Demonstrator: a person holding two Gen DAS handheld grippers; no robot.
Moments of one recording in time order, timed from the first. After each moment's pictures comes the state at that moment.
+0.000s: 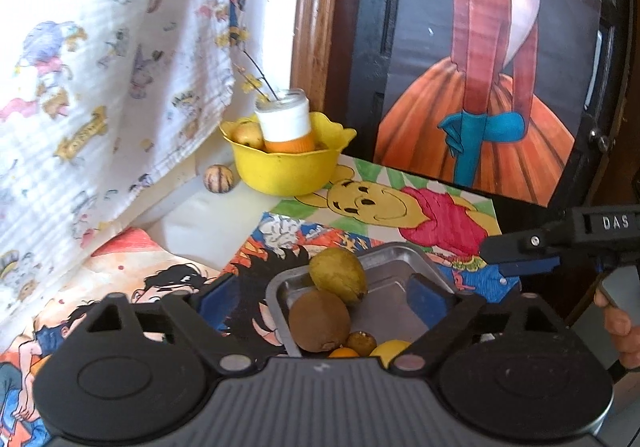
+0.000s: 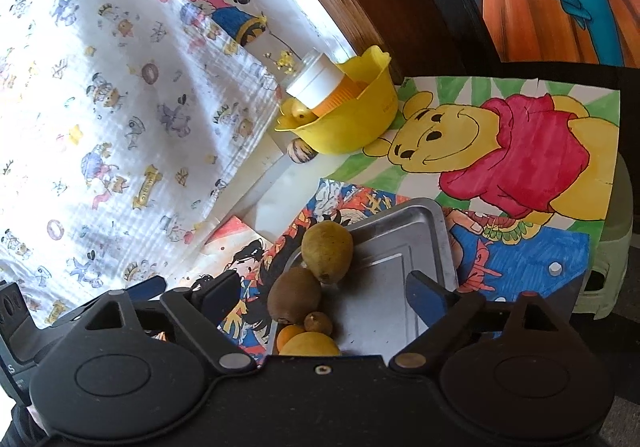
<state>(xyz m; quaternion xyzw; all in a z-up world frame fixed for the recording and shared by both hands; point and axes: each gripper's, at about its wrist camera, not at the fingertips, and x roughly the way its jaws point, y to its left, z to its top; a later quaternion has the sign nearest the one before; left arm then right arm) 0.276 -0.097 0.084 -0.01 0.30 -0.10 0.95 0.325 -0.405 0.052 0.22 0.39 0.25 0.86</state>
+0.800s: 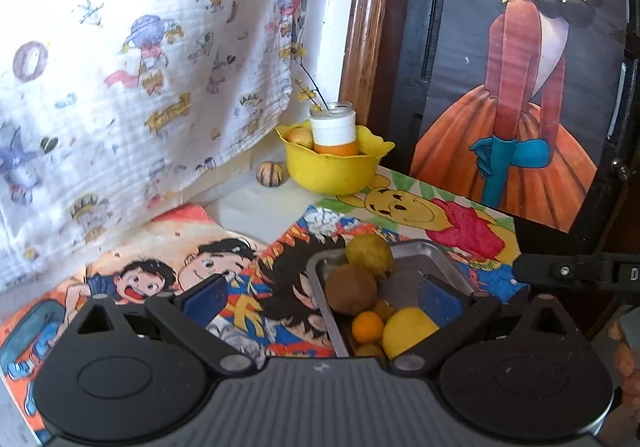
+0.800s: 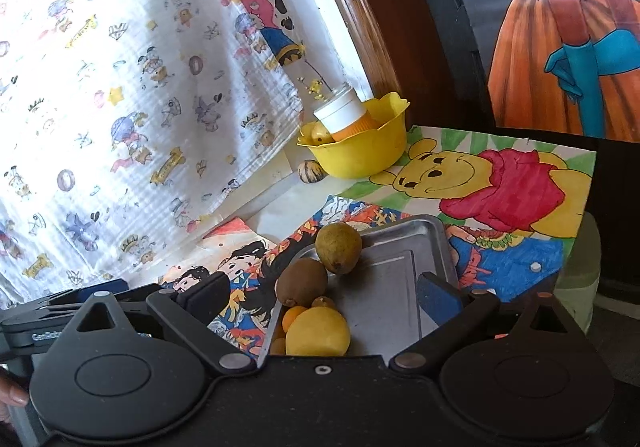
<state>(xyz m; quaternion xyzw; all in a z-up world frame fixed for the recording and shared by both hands) 0.205 -0.077 0.084 -0.04 0.27 -0.04 0.96 0.238 -0.376 0.062 0.14 0.30 0.22 0.92</state>
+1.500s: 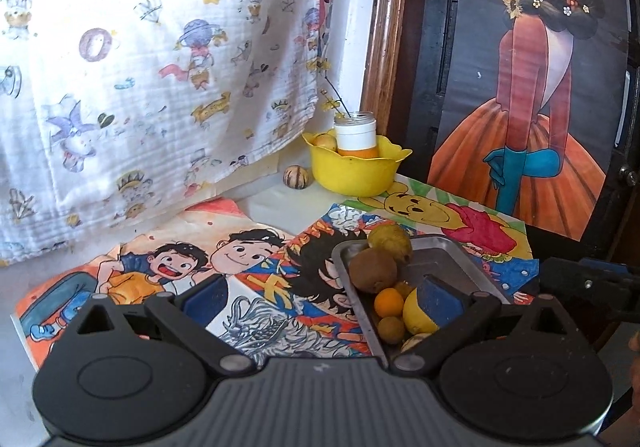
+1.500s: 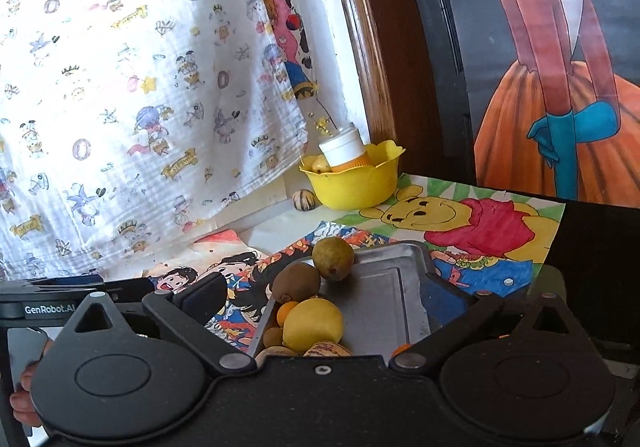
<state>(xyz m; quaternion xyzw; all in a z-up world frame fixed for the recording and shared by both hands) 0.157 -0.065 0.066 -0.05 0.24 0.00 0.97 0.165 -0.354 0.054 0.07 0.21 0.19 0.96</state>
